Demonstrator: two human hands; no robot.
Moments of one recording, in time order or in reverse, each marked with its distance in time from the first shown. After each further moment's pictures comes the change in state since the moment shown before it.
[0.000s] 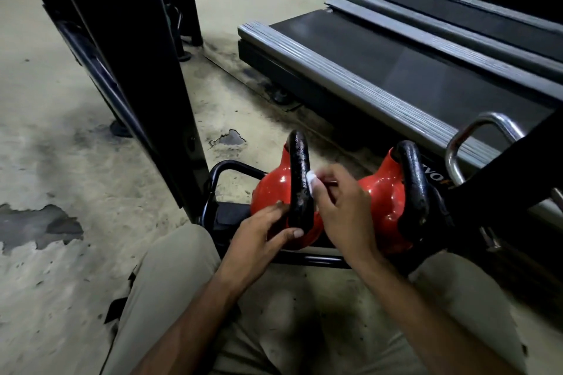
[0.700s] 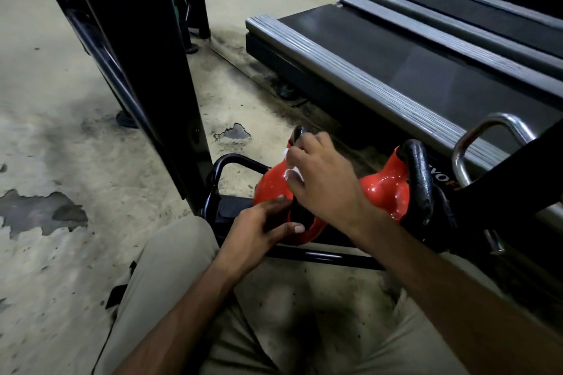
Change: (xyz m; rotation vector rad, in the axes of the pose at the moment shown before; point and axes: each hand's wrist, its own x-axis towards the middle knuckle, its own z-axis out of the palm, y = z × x) left_hand 0.003 -0.005 -0.007 -0.029 -0.036 -0.128; right_hand 0.042 -0.032 0.010 -0.664 -0.247 -0.518
